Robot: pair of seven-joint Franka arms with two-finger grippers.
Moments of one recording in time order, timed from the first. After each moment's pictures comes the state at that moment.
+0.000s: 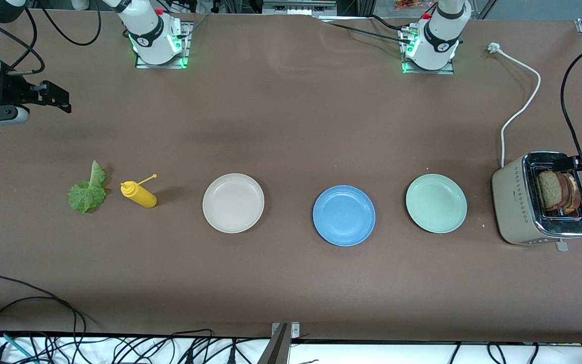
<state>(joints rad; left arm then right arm) 0.18 0.34 0.04 -1.49 0.14 1.61 0.10 0.01 -0.12 -0.04 -1.88 -0.04 1.66 -0.16</state>
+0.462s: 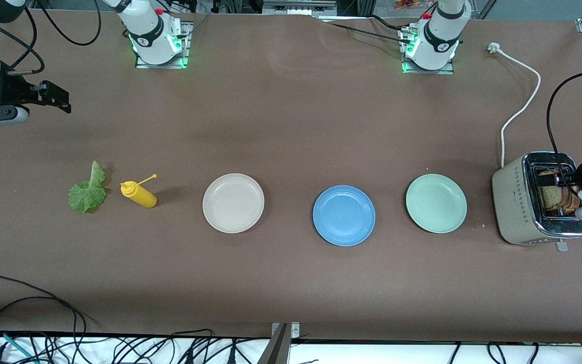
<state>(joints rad) 0.18 0.42 0.03 -1.49 0.14 1.68 0.11 0.01 -0.12 -0.04 -1.88 -0.04 1.66 -0.16</state>
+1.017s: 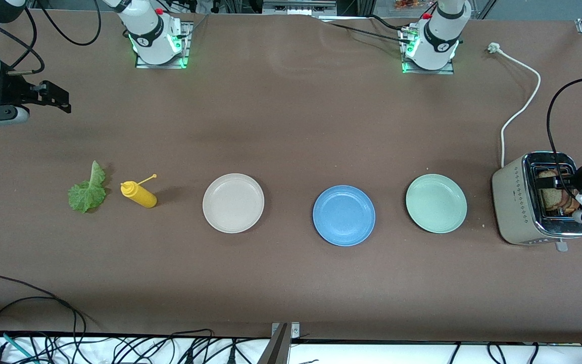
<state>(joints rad) 0.19 0.46 0.04 -1.49 0.14 1.71 0.14 0.01 -0.12 -0.04 -1.88 -0.04 1.66 -0.16</state>
